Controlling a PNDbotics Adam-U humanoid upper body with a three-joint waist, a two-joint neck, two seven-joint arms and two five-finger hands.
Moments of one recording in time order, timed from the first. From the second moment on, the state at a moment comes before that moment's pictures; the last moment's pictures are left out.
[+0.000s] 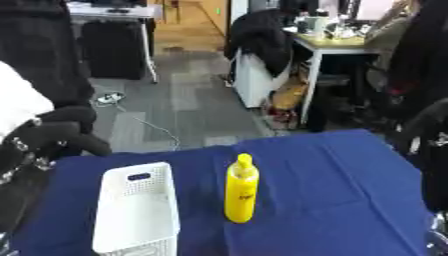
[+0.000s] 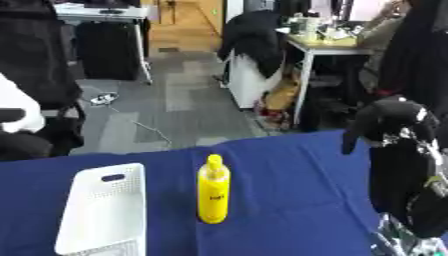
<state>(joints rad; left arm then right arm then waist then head) -0.32 0.53 -0.08 -1.99 0.12 -0.54 -0.07 -0.38 -0.37 0.08 -1.98 -0.19 -0.45 -0.13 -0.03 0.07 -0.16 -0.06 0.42</state>
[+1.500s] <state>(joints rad) -0.32 0.53 -0.08 -1.99 0.12 -0.53 -0.06 -0.35 -0.45 0.04 -1.98 0.21 -0.24 -0.21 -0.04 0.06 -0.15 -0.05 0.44</state>
